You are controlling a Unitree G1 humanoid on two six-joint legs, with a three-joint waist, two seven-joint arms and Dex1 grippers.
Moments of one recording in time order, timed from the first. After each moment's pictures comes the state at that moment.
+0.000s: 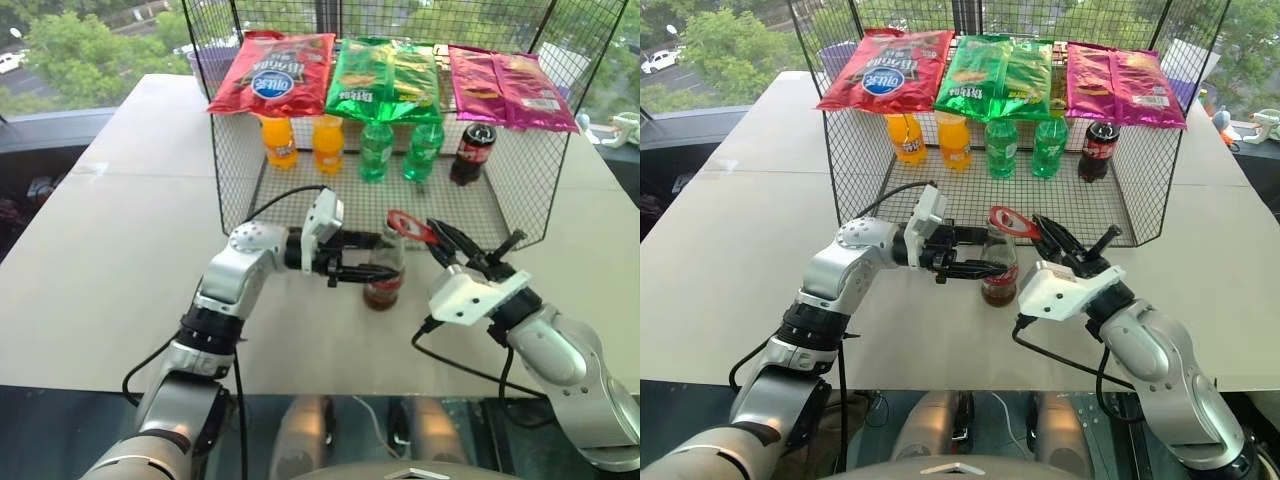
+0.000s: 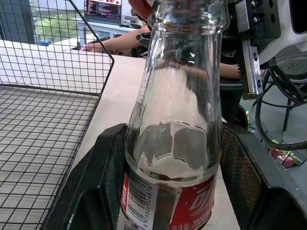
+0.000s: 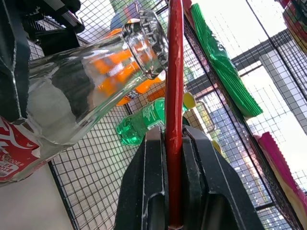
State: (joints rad) left arm -0.60 0.39 -0.18 0.08 -0.44 0.38 -1.31; right arm 0.02 -0.58 0.27 -0.78 -0.45 0.17 0.29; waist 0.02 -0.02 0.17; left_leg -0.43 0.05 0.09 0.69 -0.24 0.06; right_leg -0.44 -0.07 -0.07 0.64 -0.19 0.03
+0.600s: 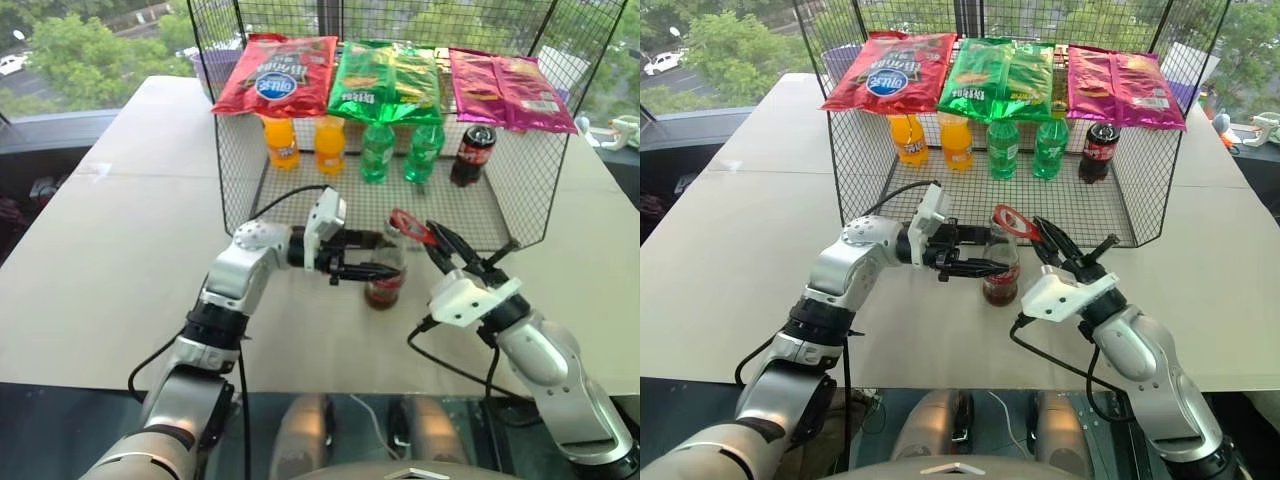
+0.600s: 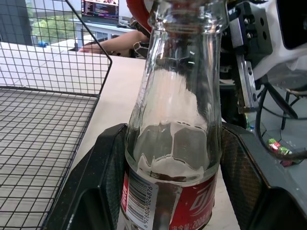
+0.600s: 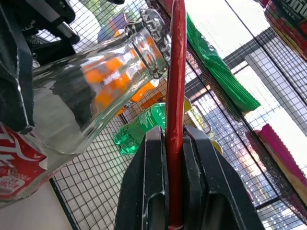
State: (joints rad) left arm -0.63 0.36 -0.17 0.15 -0.43 0.36 -1.34; right arm 0.03 -0.47 0.25 -0.60 -0.46 -0.03 0.22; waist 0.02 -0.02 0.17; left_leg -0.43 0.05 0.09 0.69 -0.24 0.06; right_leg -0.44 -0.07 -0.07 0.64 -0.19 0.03
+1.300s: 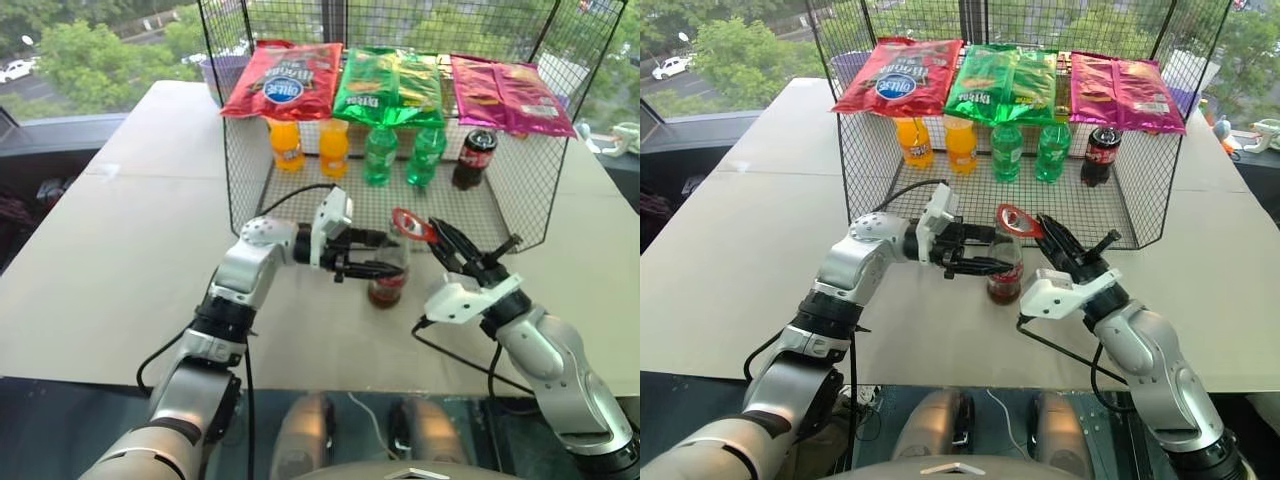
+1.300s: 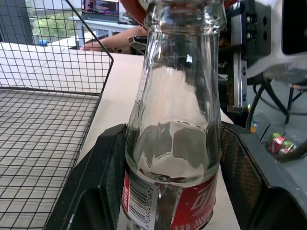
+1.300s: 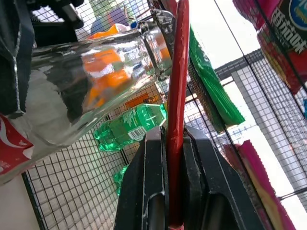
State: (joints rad) left arm -0.67 0.34 -0.20 0.21 -0.37 0.31 -1.36; right arm 0.02 -0.52 0.22 -0.57 -0.62 -0.09 0.21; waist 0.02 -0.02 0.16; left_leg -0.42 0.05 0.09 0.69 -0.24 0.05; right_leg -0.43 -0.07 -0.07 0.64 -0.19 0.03
